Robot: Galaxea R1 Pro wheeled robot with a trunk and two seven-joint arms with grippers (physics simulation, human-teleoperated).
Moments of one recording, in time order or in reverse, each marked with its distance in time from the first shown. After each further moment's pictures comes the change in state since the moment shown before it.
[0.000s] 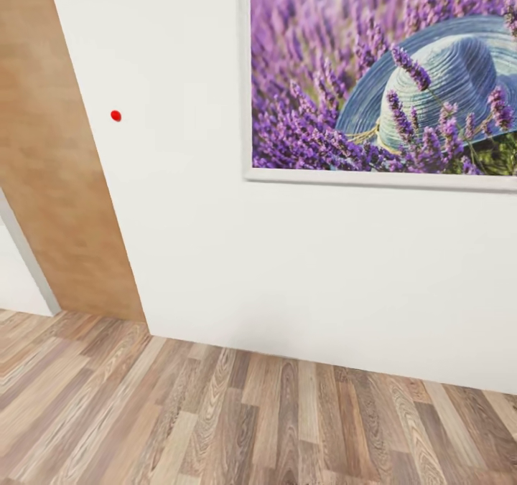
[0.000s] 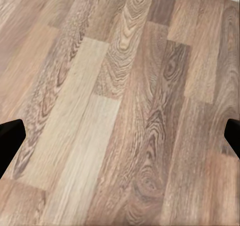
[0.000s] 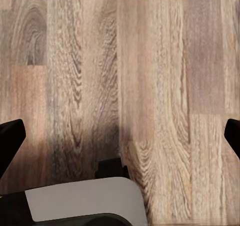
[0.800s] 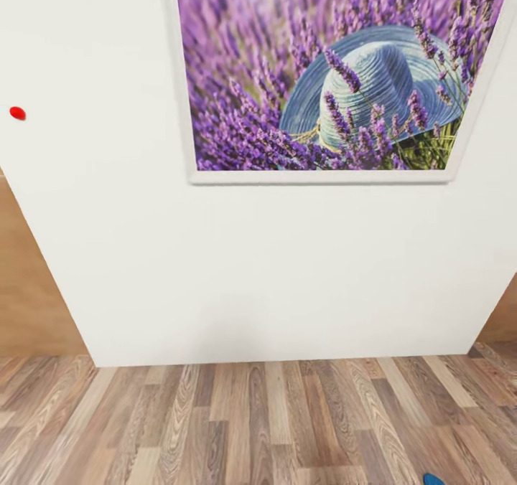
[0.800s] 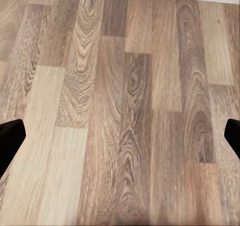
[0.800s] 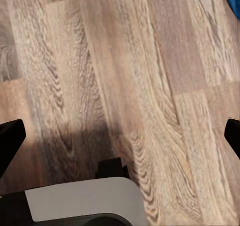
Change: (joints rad) left arm 0.000 0.000 0.001 0.000 0.000 0.000 0.000; right arm 0.000 0.000 0.000 0.000 0.000 0.000 0.000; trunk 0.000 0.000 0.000
